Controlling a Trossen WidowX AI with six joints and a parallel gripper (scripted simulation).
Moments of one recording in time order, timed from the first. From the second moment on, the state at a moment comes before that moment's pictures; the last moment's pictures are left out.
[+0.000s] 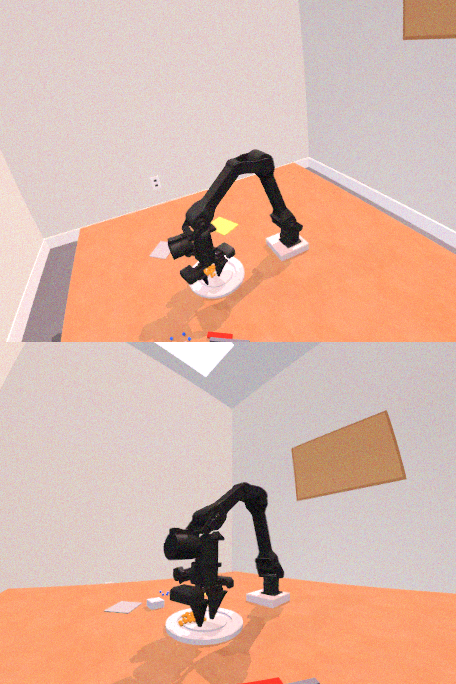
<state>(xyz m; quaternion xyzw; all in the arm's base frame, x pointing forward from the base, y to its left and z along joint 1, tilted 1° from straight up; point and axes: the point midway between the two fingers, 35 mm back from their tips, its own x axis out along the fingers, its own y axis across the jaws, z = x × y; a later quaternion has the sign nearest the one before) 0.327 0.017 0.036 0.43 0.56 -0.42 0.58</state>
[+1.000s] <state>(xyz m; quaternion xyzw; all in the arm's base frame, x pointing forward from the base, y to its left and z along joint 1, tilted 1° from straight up) 0.345 -0.009 0.059 0.23 0.66 -0.23 0.68</state>
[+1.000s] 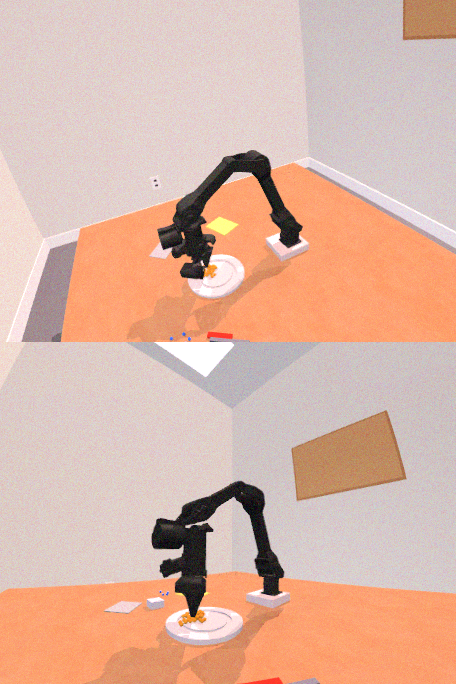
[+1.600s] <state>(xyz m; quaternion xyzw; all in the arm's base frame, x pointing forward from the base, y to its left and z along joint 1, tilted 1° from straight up) 0.357 -0.027 0.064 0.11 0.68 -0.12 0.71</state>
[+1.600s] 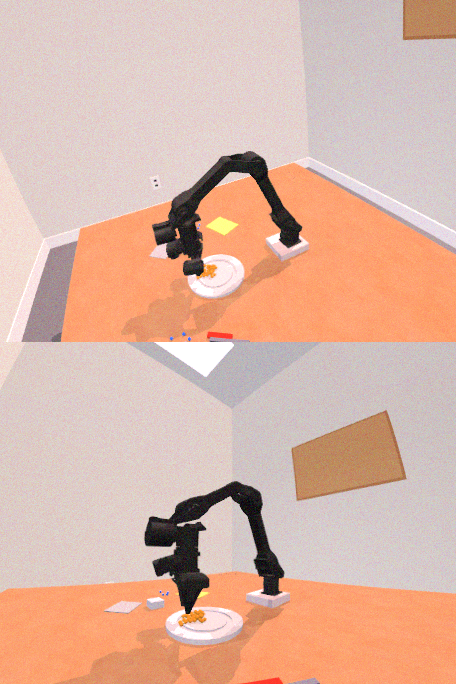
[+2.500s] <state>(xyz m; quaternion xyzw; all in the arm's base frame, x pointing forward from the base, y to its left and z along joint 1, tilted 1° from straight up) 0.357 -0.028 0.033 0.11 0.69 -0.12 0.71</state>
